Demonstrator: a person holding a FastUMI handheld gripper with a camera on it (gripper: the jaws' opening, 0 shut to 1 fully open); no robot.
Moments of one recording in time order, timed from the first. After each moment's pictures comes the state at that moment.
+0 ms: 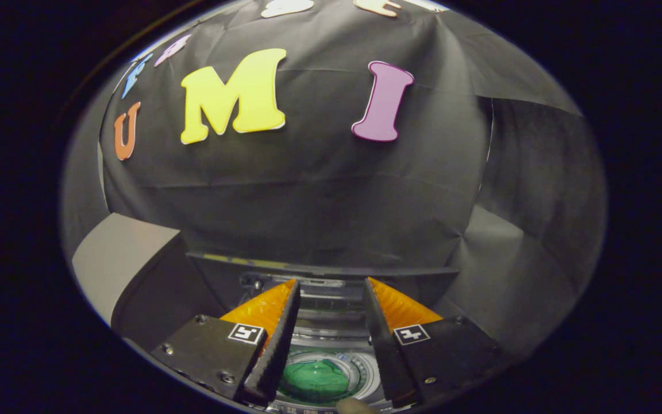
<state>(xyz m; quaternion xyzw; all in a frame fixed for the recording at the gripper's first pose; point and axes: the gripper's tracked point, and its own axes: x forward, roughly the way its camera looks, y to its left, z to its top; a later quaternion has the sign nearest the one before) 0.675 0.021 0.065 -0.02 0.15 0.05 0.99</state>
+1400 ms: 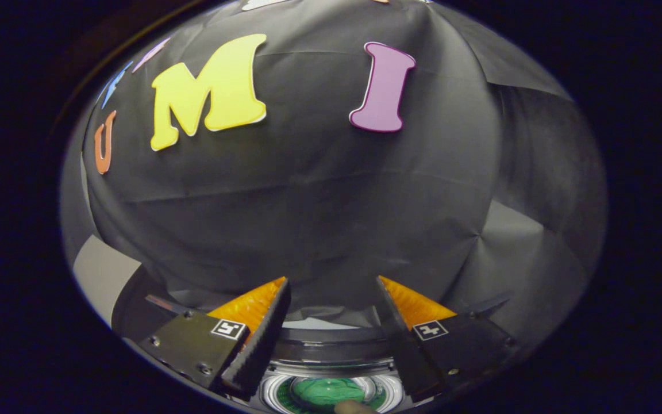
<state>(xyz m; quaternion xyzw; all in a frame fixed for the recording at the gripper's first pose) 0.764 0.045 0.044 0.00 0.17 0.03 0.98</state>
